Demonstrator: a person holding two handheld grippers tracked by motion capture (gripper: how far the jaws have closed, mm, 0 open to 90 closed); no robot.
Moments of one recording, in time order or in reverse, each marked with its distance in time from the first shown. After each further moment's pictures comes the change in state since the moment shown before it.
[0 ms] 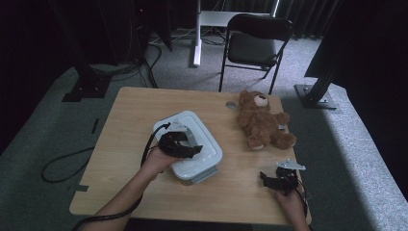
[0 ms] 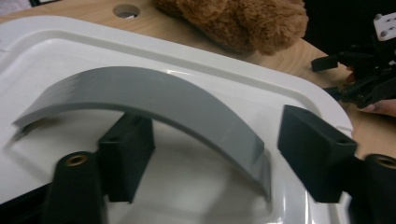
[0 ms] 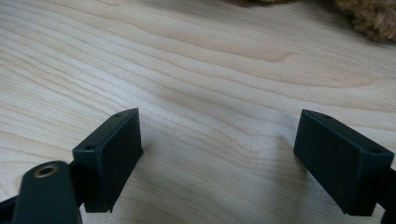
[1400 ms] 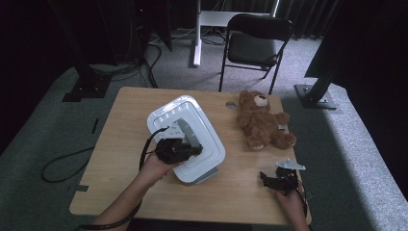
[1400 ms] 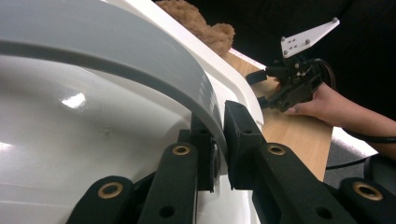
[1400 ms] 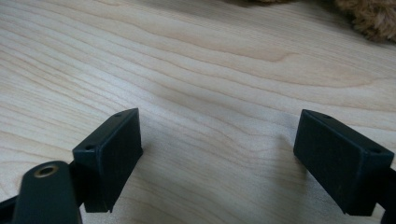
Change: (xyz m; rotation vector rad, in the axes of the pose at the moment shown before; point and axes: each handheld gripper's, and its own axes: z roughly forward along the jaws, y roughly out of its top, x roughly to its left) left arm -0.030 0.004 -0.038 -0.086 -0.161 0.073; right arm 0.000 0.000 0.000 -0.001 0.000 0.000
